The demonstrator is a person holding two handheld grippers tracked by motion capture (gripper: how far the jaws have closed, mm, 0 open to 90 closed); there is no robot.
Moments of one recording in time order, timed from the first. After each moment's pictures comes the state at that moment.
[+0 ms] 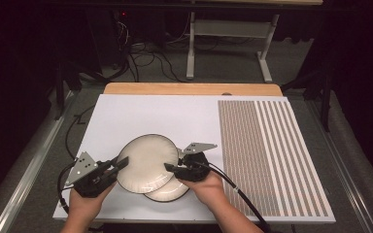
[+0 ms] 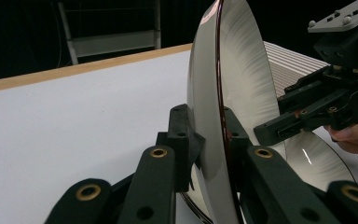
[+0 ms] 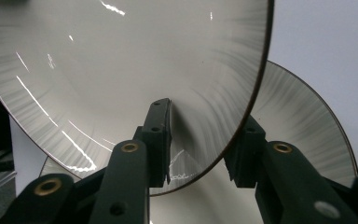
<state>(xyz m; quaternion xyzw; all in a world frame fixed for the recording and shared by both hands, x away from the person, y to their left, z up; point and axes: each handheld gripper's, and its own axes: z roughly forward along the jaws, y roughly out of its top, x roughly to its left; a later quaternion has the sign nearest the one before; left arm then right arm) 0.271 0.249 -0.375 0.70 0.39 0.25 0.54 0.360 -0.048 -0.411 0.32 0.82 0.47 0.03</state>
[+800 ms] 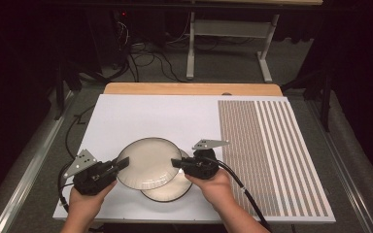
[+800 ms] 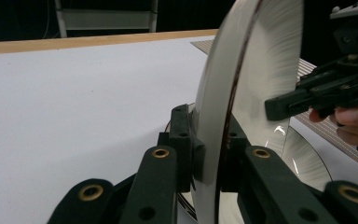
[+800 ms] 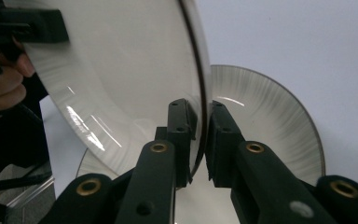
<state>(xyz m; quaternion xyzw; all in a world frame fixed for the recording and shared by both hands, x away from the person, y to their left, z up) 0.275 0.248 -0.370 0.70 0.43 0.20 0.54 0.358 -0.071 -0.392 0.33 0.80 0.51 0.00</state>
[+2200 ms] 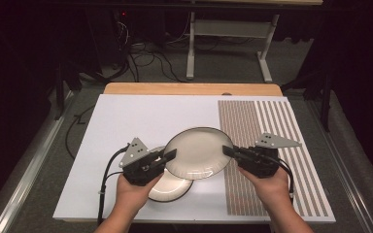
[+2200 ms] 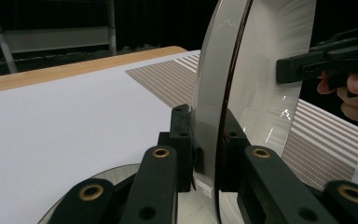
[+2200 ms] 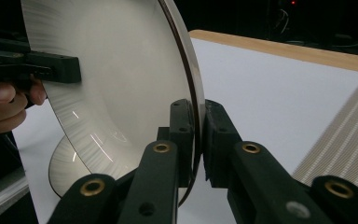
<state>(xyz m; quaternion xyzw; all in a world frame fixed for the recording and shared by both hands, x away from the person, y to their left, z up) 0.300 0.128 -0.342 0.72 0.36 0.18 0.57 0.335 -0.201 -0.330 0.34 0.76 0.53 0.12</state>
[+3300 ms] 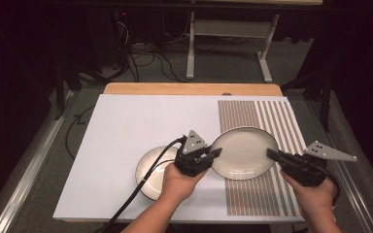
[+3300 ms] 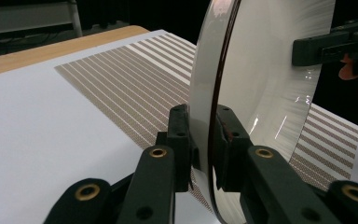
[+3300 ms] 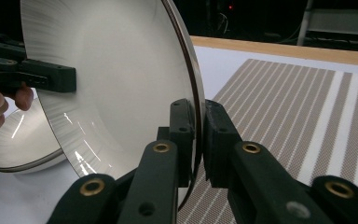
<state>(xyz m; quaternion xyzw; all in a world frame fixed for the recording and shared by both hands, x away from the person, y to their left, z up) 0.337 0.018 -0.346 0.77 0.33 0.14 0.53 0.320 -0.302 -0.339 0.41 0.73 0.52 0.18</state>
